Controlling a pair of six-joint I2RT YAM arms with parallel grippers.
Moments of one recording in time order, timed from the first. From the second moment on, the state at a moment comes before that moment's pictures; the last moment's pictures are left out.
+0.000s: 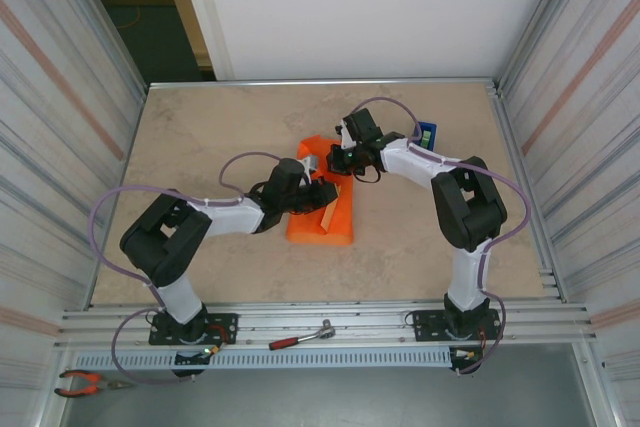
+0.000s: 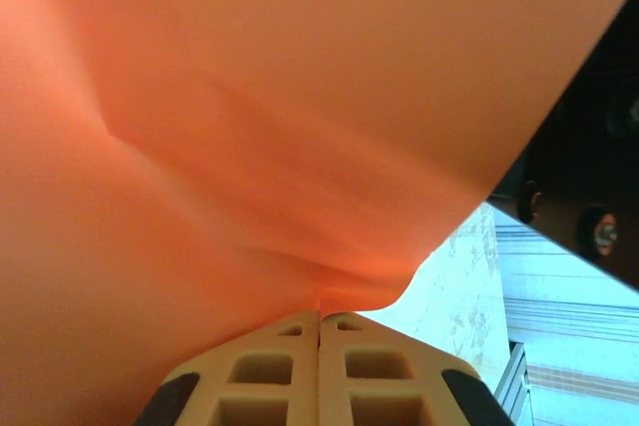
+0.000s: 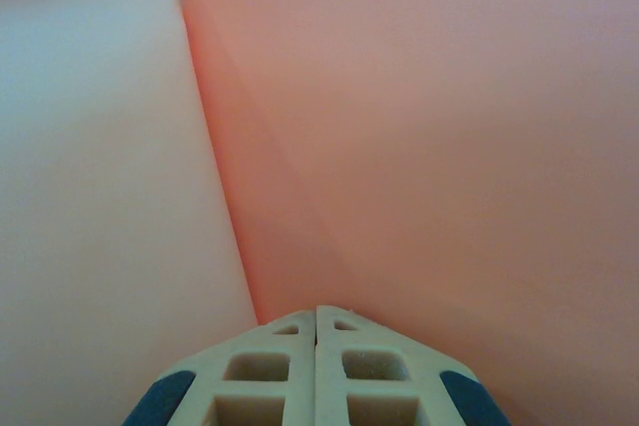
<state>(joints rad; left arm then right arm) -0.71 1.72 0.80 0.39 0.31 -0.96 0.53 1.95 1.37 -0.36 -0.34 0.57</state>
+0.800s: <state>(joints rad) -0.72 1.72 0.80 0.40 0.28 -1.00 0.39 1.75 1.31 -0.45 -0.31 0.60</state>
